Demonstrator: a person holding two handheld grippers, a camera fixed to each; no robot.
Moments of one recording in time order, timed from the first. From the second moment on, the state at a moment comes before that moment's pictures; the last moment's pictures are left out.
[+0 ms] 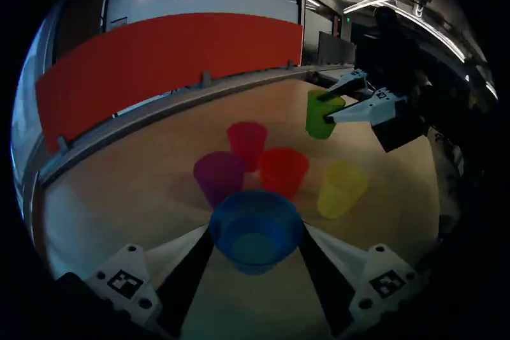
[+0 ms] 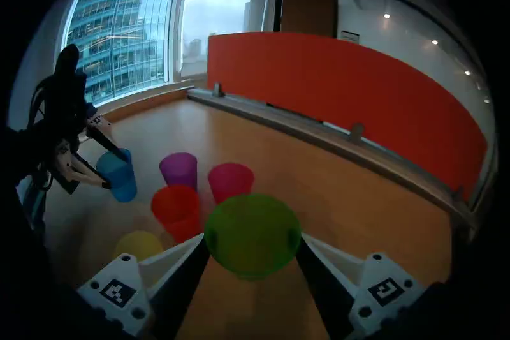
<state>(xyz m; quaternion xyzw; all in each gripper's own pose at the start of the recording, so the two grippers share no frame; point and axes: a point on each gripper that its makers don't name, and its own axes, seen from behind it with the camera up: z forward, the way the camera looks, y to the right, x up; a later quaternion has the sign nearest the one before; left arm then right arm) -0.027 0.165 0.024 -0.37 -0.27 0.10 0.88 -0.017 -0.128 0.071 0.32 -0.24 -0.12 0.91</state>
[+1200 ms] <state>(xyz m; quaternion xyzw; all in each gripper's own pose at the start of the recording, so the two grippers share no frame) 0.113 0.156 0.039 -0.32 -0.09 0.03 0.94 0.113 -0.146 0.037 0.32 -0.08 -0.07 0.94</state>
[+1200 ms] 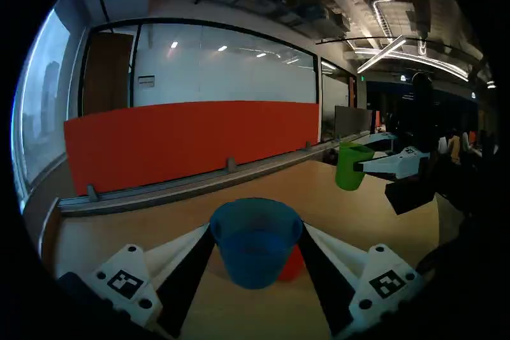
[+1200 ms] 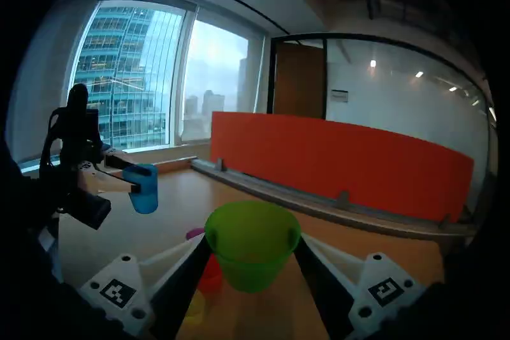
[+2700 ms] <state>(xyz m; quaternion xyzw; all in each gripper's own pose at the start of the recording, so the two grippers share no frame) 0.151 0.159 0.037 -0.33 -0.05 0.01 0.94 0.141 -0.151 0.028 0.32 -0.04 -0.07 0.94</state>
